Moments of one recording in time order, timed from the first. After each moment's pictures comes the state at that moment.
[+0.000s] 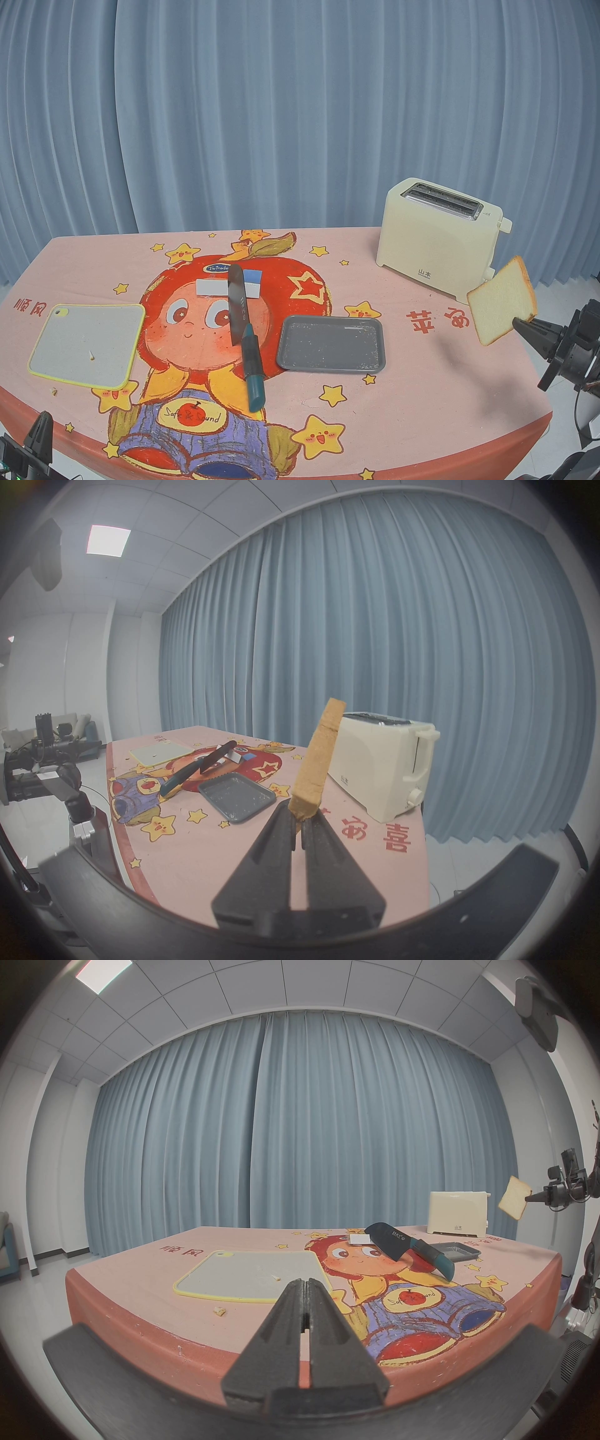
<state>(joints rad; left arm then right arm) -0.01 0.04 -0.02 0.00 0.03 0.00 0.23 1.12 -0.13 -0.79 0.29 -0.06</state>
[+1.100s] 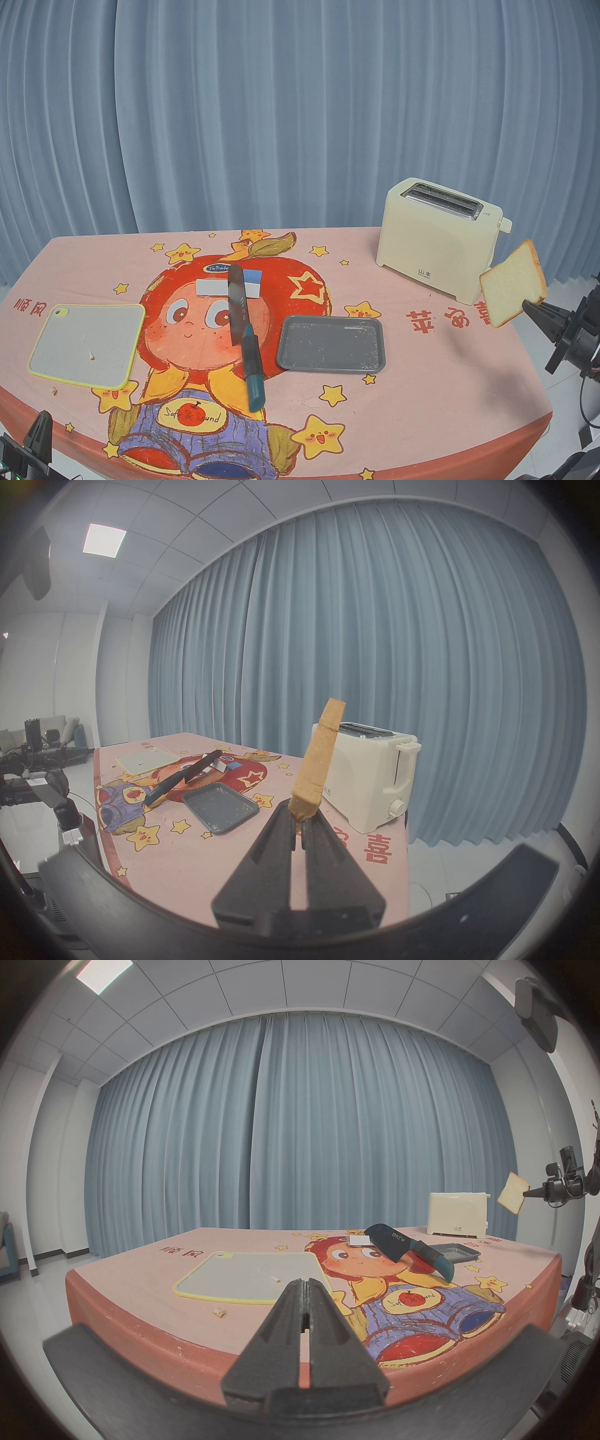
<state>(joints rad) -0.01 0.04 -0.02 -0.01 0.03 0.00 0.14 1.12 -0.17 -0.79 0.32 -0.06</state>
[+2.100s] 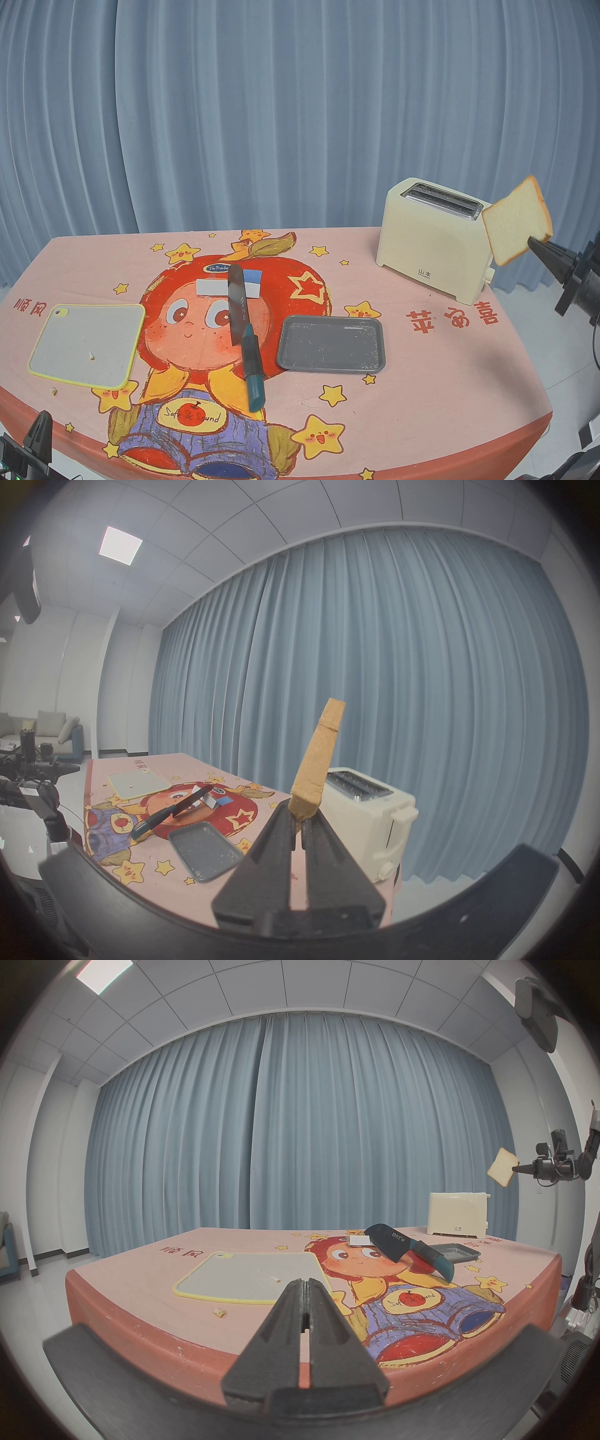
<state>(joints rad) -0.01 0.04 -0.02 -0.01 0.03 0.00 0.11 1.19 -0.40 -0.78 0.36 -0.07</state>
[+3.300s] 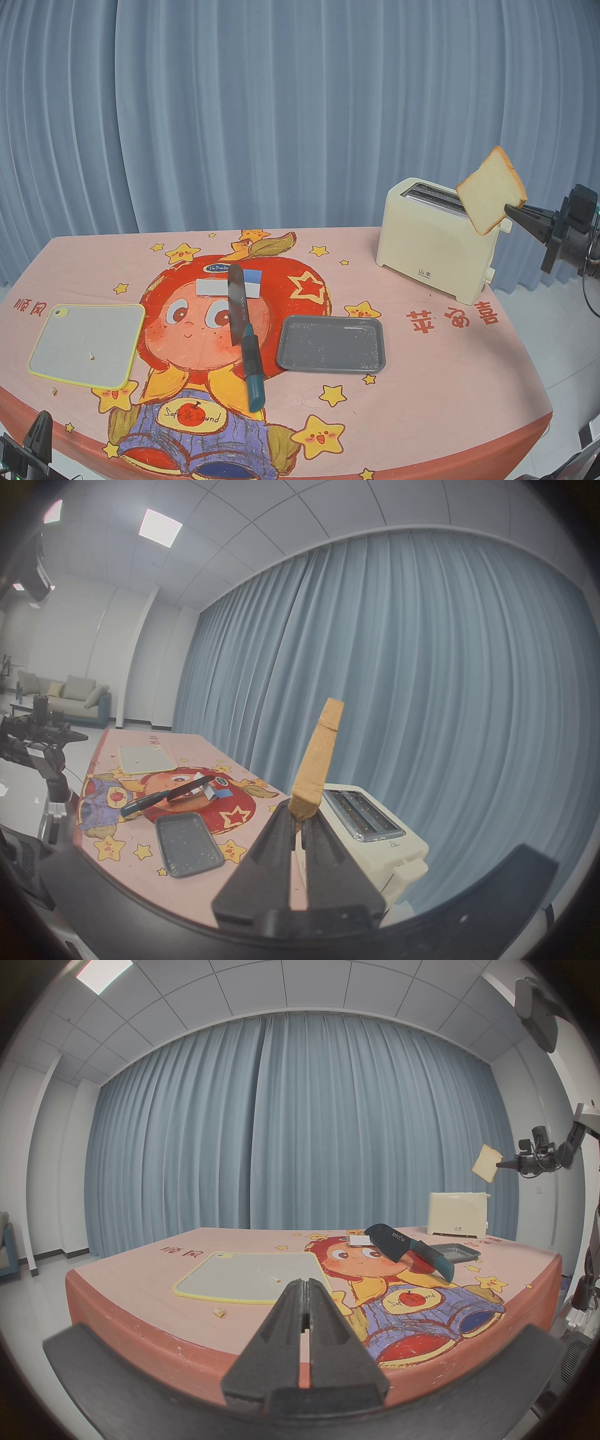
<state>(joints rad) -0.01 0.04 -0.02 -0.01 0.03 0.00 0.02 1.41 -0.69 -0.64 0.60 -0.25</state>
